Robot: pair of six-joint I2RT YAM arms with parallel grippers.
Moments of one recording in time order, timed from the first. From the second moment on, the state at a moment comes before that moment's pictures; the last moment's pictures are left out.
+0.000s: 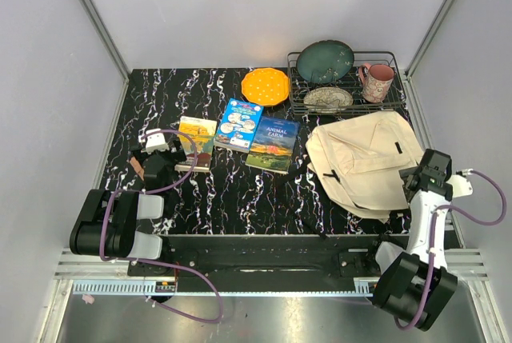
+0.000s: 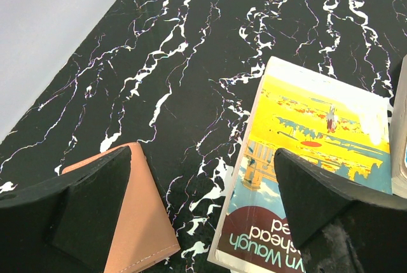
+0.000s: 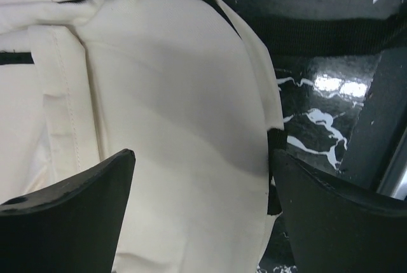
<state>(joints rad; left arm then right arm) -0.06 1.39 0.20 1.09 -0.32 -0.03 -0.48 0.93 0.64 -0.69 0.31 0.91</state>
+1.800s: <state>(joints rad) -0.11 0.94 0.64 -0.12 -0.03 -0.53 -0.48 0.68 0.88 -0.78 -0.13 0.74</state>
